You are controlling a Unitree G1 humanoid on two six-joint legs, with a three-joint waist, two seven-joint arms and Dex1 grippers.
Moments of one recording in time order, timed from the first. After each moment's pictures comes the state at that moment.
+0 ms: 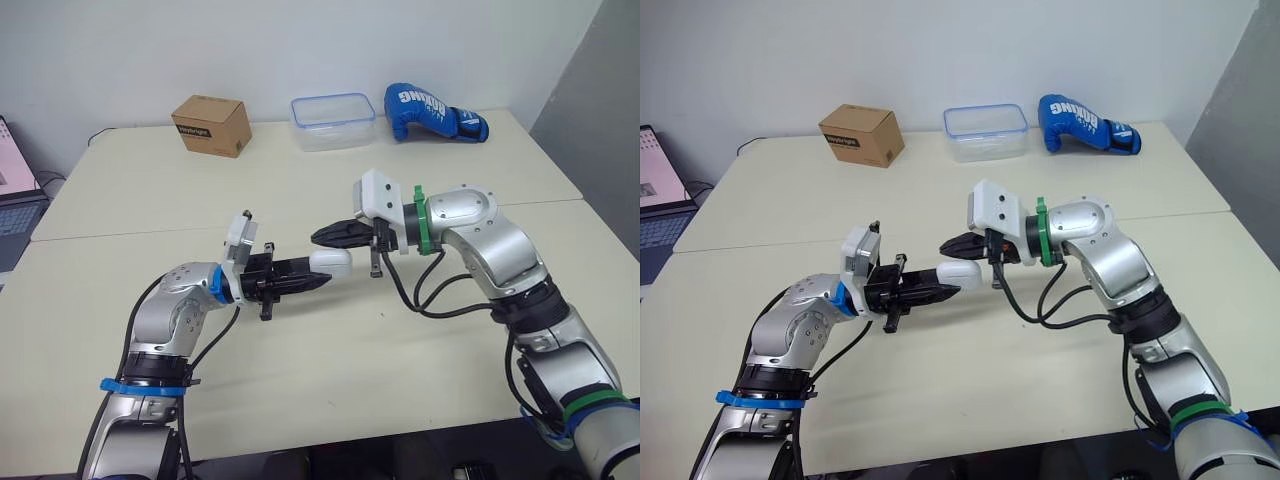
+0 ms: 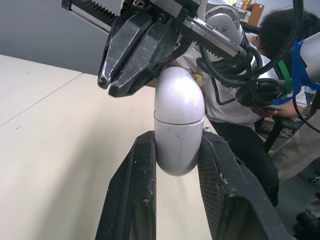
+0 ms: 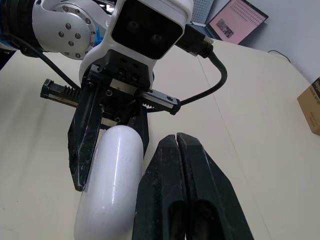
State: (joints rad) left arm -0.47 0.48 0.03 0.11 -0.61 0.41 -1.38; right arm -0.89 -0.45 0.34 -0.02 0.24 0.36 1.11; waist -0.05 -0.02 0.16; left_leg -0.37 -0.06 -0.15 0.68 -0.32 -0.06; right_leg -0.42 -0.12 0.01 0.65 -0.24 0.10
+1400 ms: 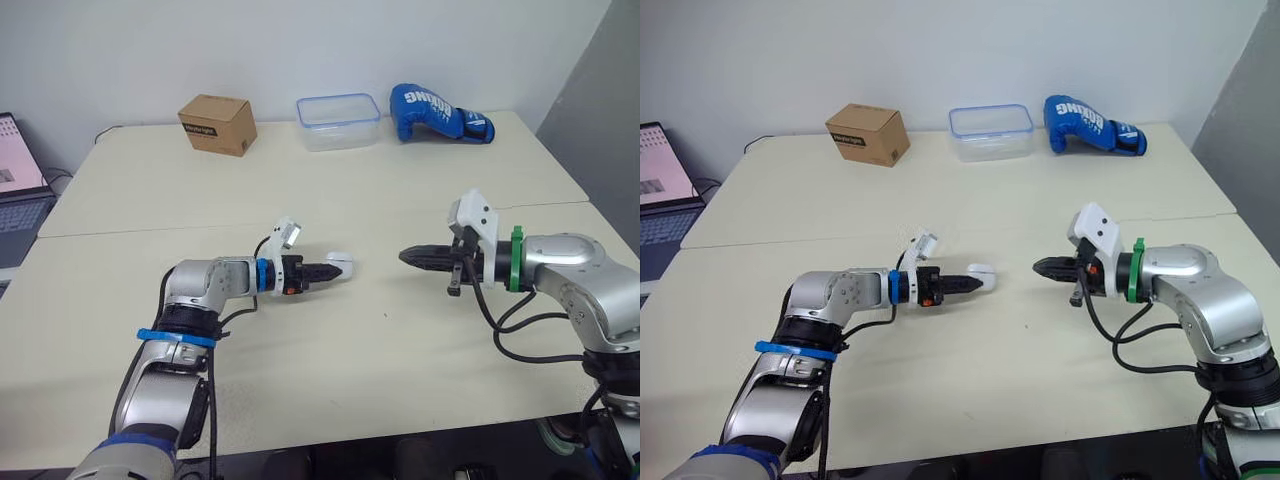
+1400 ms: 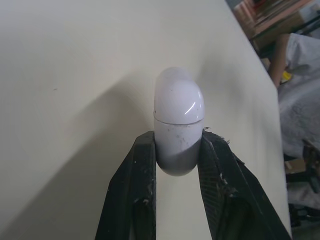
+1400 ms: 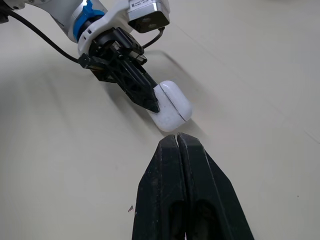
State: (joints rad) left arm -0.75 0.40 -0.05 0.45 -0.52 1.00 -0.91; right arm -0.52 -0.74 0.05 -0.35 0.46 0.82 0.95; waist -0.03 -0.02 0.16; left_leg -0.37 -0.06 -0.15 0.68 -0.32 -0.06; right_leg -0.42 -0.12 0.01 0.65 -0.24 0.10
